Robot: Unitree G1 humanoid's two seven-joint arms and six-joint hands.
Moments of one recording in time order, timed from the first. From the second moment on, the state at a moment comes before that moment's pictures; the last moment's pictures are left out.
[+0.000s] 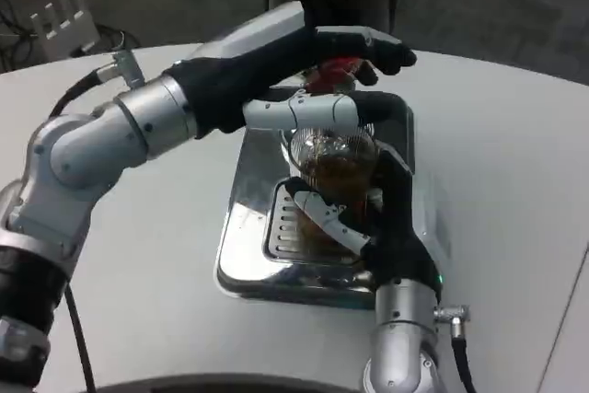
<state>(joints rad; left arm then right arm) -1.05 0.52 -0.16 0.67 0.16 -0.61 -0.59 -0.58 0.10 0.27 0.44 -0.34 0.08 -0.63</state>
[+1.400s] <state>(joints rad) -0.90 0.51 0.03 0.46 0.01 -0.57 -0.52 -0.45 0.11 0.29 0.29 -0.35 0.07 -0.69</state>
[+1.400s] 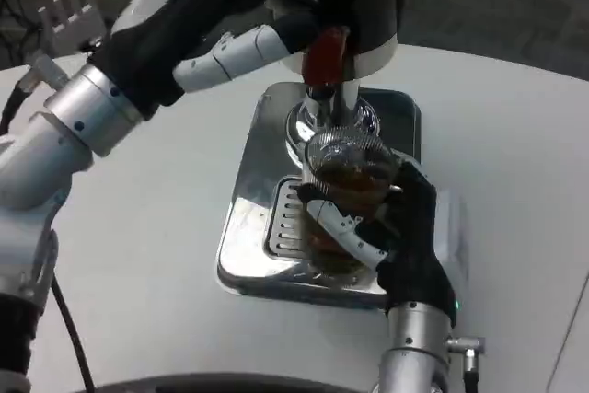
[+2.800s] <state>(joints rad) -0.75 0.55 0.15 0.27 -0.02 -0.47 -0.49 -0.19 0.06 0.29 -0.05 -0.48 0.12 -0.57</state>
